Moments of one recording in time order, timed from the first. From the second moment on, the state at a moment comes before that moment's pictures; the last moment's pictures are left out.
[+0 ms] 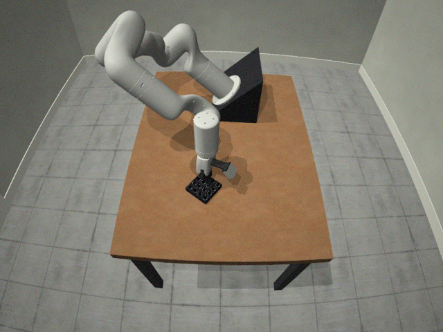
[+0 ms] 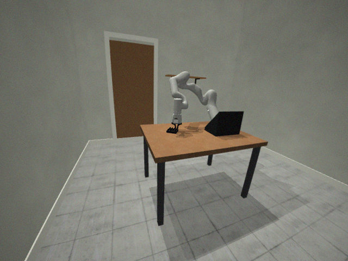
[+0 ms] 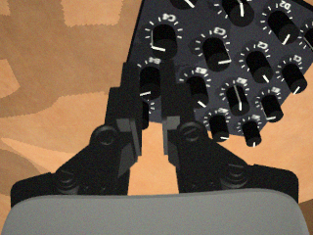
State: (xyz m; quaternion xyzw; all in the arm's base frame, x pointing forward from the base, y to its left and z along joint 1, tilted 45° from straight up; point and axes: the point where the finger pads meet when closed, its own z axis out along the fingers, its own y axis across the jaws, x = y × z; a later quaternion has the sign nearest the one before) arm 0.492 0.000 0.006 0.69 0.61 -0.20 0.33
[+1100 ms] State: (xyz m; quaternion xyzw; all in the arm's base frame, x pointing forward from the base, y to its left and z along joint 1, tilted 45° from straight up) arm 0.492 0.000 0.006 0.71 0.59 -0.19 0.34
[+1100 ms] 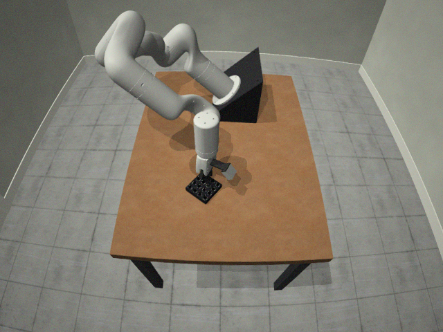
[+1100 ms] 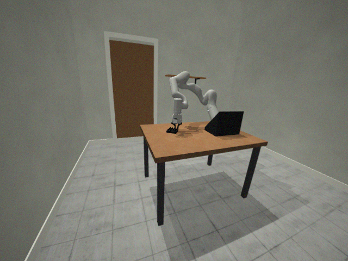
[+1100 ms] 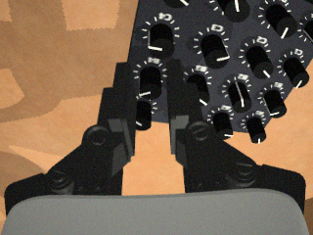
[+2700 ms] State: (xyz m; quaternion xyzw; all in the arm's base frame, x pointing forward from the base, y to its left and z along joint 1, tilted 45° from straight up) arm 0.487 0.025 0.032 0.71 0.59 -0.19 0.34
